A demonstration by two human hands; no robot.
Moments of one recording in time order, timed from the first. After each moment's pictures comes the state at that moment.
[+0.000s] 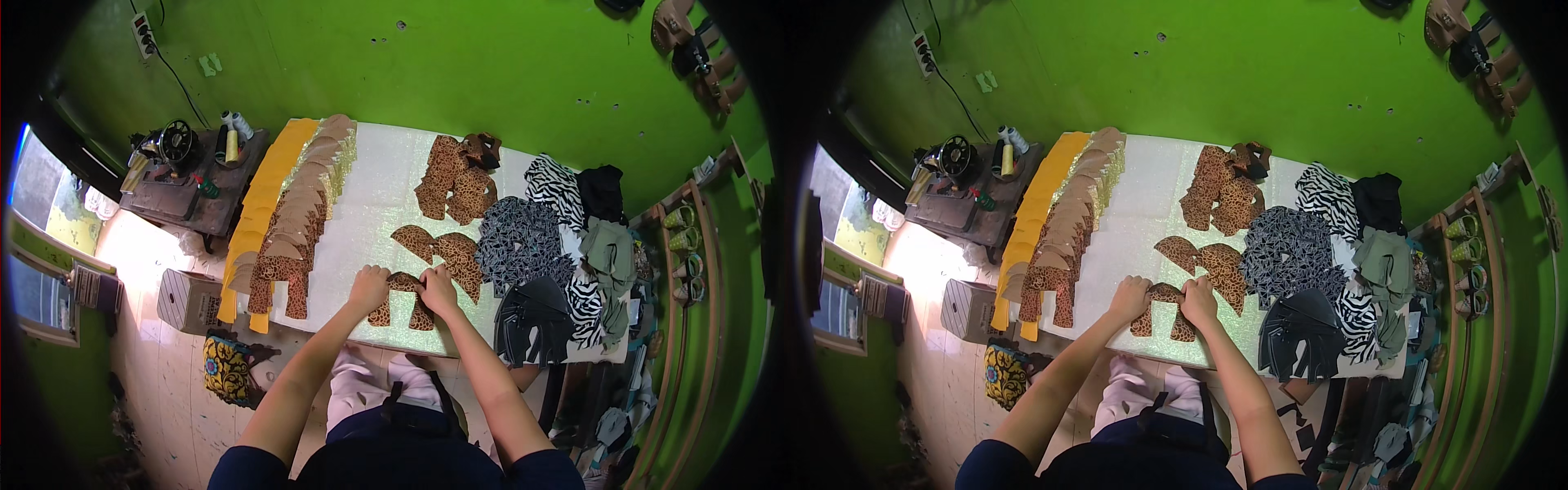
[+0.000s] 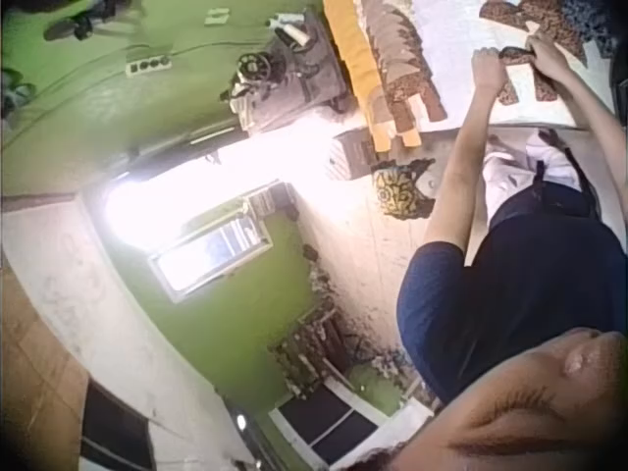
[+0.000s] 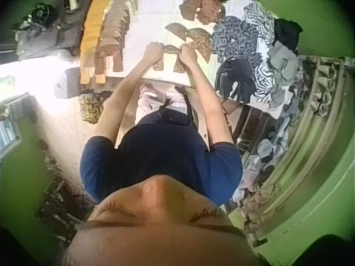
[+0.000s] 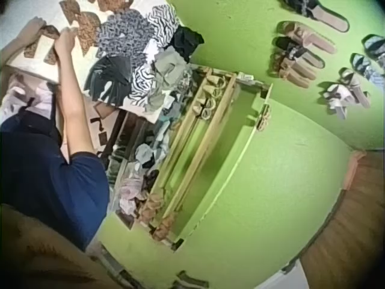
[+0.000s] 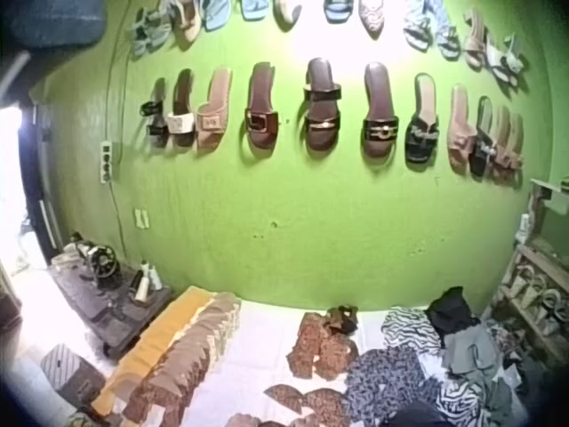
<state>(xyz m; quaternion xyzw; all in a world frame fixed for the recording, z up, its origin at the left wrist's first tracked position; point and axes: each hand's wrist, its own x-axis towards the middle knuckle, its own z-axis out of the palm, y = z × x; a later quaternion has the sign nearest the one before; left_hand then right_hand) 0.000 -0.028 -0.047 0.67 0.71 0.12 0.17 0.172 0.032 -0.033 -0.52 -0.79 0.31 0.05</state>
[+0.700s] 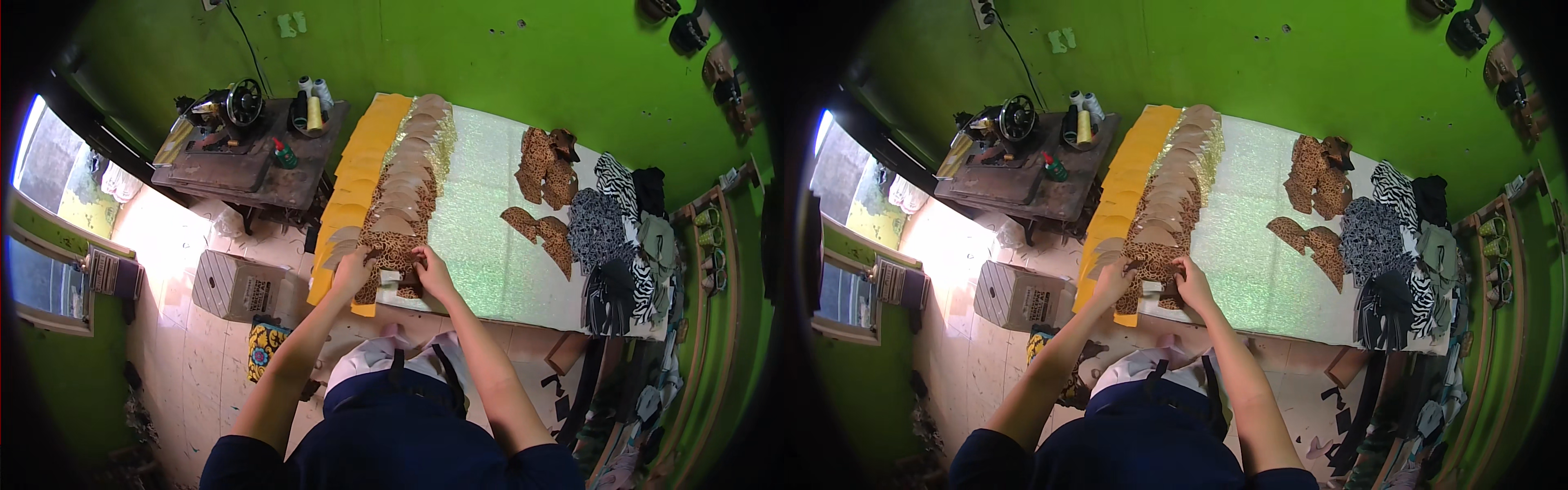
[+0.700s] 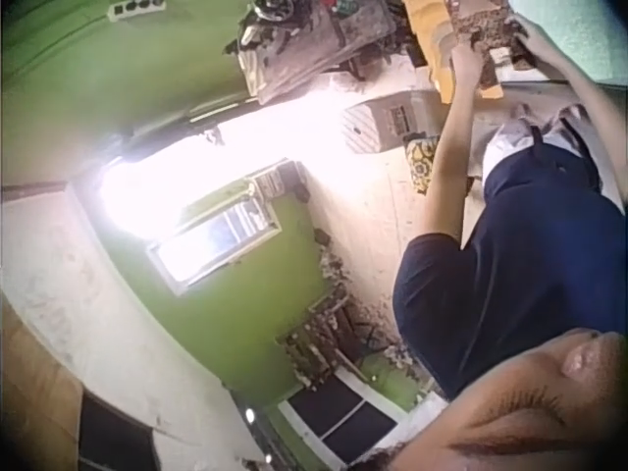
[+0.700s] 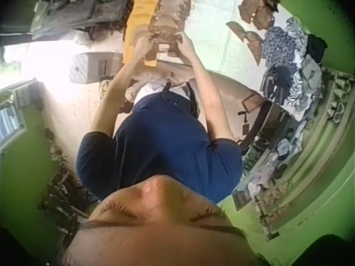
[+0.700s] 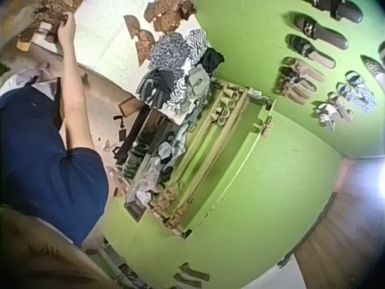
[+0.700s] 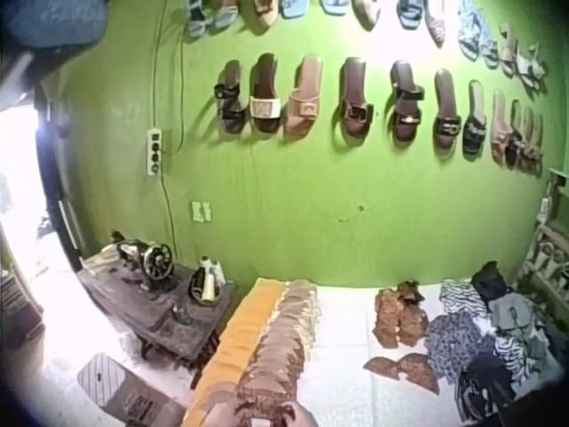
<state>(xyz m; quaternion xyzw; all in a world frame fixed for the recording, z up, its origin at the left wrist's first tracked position) -0.245 -0.160 -0.029 0.50 0.78 0.26 0.27 -0.059 -0.080 -0.048 -0.42 -0.72 0.50 0.25</state>
